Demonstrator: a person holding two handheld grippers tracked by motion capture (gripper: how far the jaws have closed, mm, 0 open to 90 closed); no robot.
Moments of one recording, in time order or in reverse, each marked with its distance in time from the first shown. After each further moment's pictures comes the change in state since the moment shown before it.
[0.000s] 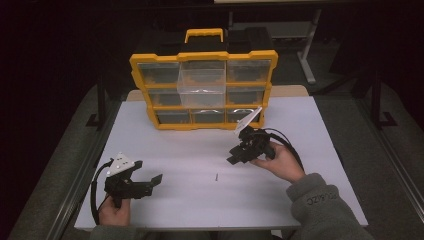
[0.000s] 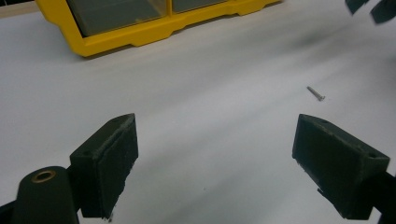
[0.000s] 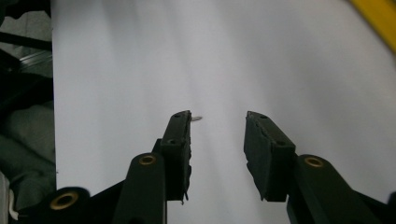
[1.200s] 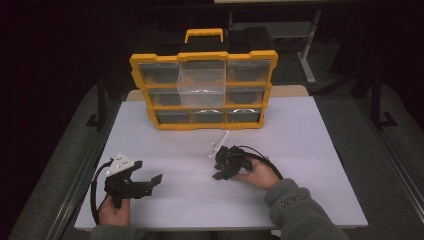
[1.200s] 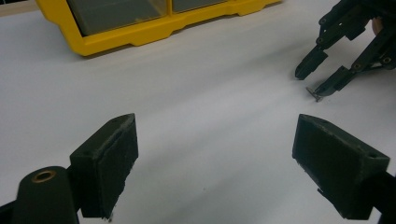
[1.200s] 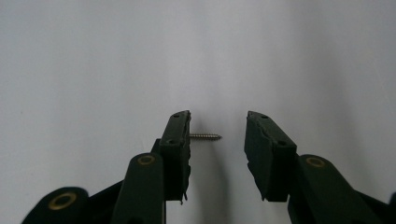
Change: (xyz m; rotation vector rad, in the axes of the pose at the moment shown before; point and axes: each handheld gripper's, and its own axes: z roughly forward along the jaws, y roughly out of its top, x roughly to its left) left arm 0.001 0.000 0.000 -0.003 -0.003 -0.006; right arm 0.018 0.008 0.082 0.140 -0.050 -0.188
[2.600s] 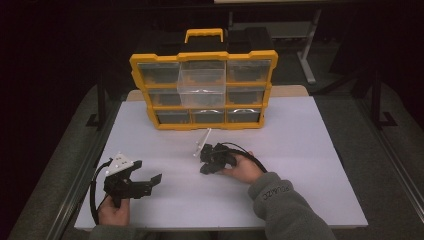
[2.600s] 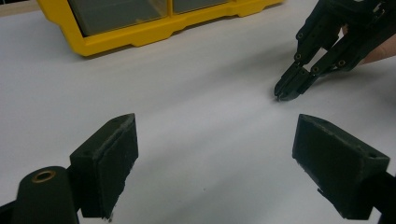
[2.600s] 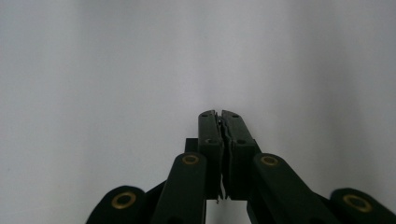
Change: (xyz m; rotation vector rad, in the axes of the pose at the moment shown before) left arm 0.001 0.000 0.000 -0.008 -0.003 -0.007; right arm -0.004 0.036 0.020 0.028 0.035 -0.036
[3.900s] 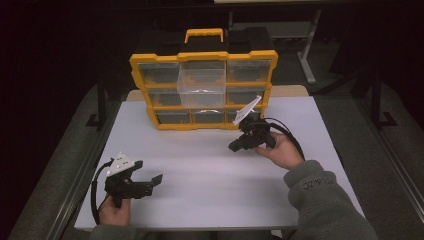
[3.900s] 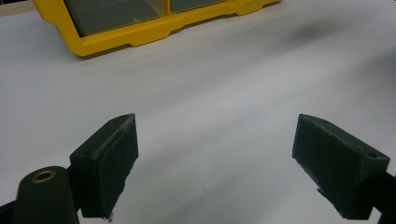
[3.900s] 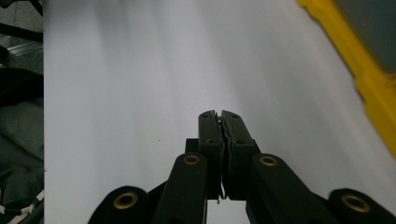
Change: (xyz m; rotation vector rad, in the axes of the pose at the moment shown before) left arm -0.002 0.000 0.001 0.007 -0.002 0.007; right arm -0.027 -0.050 -0.128 -0.165 -0.029 0.178
